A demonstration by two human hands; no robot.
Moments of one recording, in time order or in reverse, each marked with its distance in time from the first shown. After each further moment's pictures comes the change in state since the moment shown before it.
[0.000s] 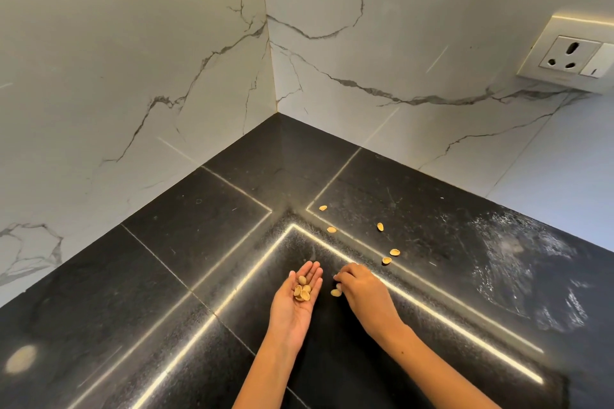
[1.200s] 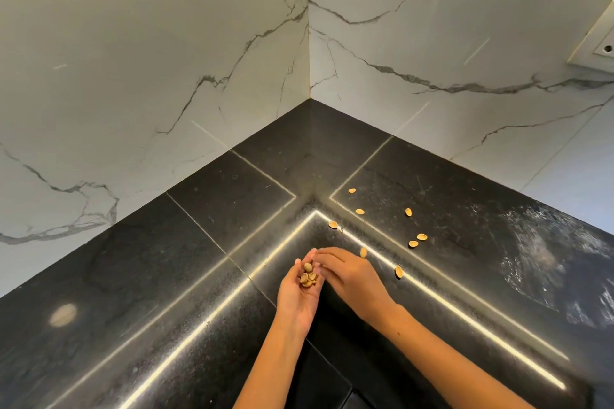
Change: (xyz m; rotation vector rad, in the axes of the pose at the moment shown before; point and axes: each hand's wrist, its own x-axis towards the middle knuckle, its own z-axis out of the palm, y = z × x) left_hand -0.032 0.016 -0.030 -0.156 0.044 0.082; right_hand 0.006 -0.079 -0.012 0.301 0.133 -0.368
